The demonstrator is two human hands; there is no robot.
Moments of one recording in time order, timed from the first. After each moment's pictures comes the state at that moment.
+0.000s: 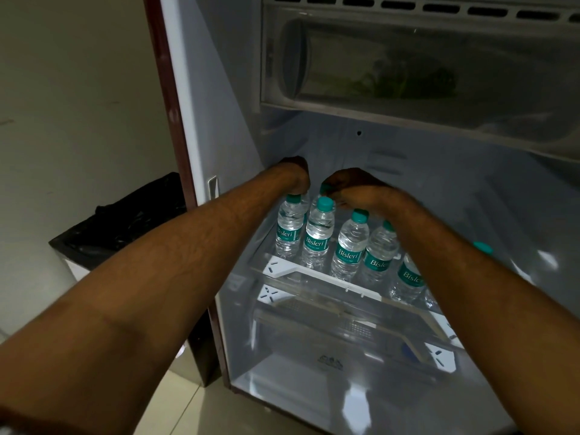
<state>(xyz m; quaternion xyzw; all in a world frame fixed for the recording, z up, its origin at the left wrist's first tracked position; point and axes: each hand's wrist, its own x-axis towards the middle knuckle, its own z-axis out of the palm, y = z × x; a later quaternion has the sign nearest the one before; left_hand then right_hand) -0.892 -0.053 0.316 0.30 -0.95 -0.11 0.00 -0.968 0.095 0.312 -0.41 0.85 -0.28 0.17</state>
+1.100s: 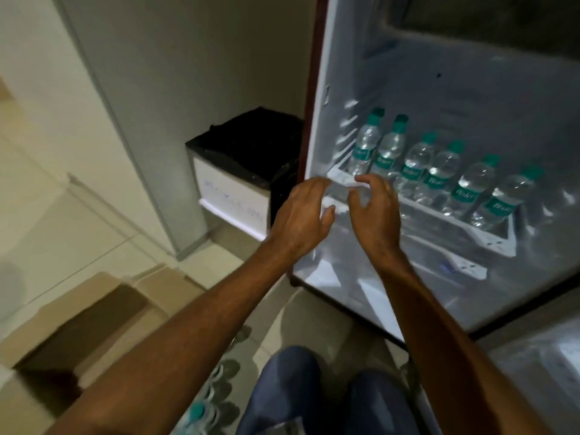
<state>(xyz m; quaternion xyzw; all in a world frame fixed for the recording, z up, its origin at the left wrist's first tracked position) -0.569 0.101 0.192 0.21 -0.89 -0.18 0.35 -0.697 0.189 0.198 -0.38 0.79 -0.47 -0.11</state>
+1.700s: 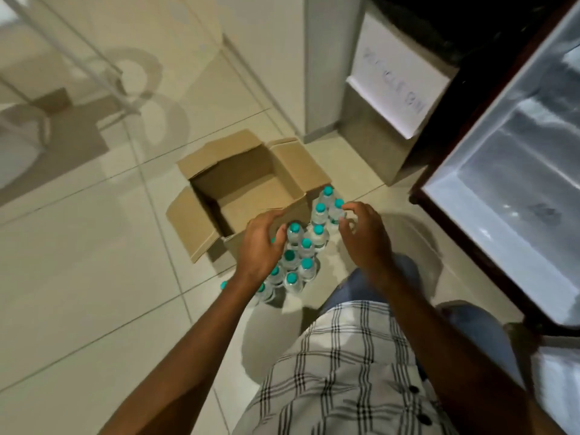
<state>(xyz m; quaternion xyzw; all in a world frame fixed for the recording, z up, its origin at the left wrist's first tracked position) -0.210 0.192 -0.012 0.61 -0.71 -0.24 0.26 -0.435 0.214 -0.009 -0.57 0.73 -0.30 0.21</state>
